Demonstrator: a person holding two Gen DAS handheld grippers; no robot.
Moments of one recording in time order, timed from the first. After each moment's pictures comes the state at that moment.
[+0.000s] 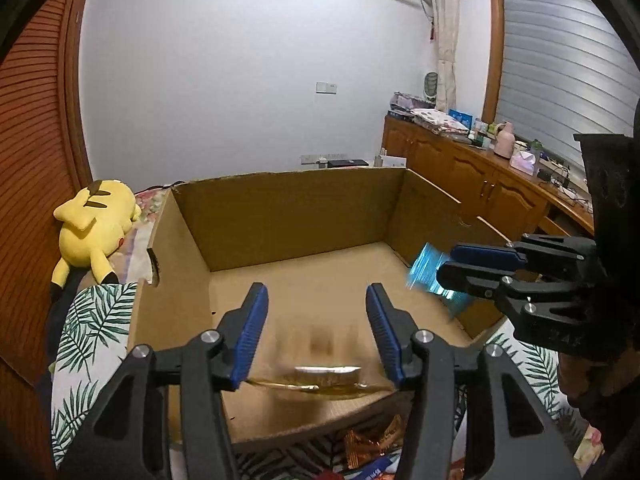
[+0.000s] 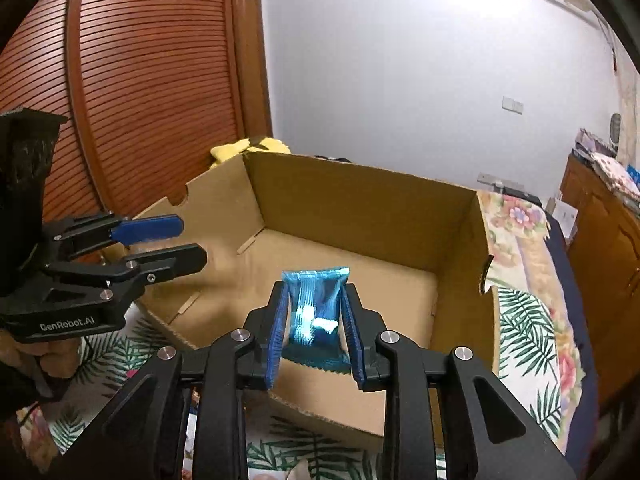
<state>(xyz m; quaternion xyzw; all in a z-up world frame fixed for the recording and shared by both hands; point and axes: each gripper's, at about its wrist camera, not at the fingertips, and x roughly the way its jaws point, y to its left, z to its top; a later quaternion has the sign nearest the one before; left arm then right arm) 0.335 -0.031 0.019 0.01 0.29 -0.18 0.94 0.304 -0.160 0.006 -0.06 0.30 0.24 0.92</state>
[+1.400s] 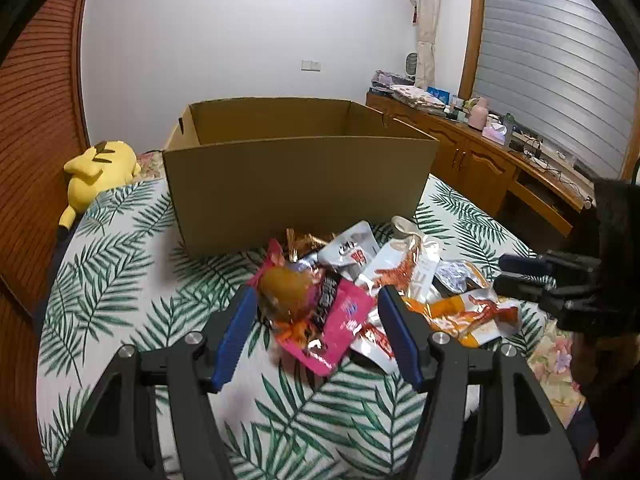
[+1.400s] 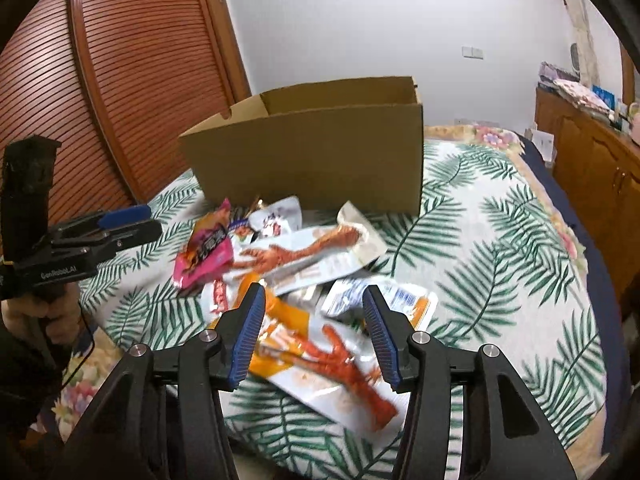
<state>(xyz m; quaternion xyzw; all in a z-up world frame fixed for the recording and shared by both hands) 0.154 -0.009 -0.016 0.00 0.33 -0.20 0.92 0.108 -0.215 -0.049 0.02 0.34 0.21 0.92</state>
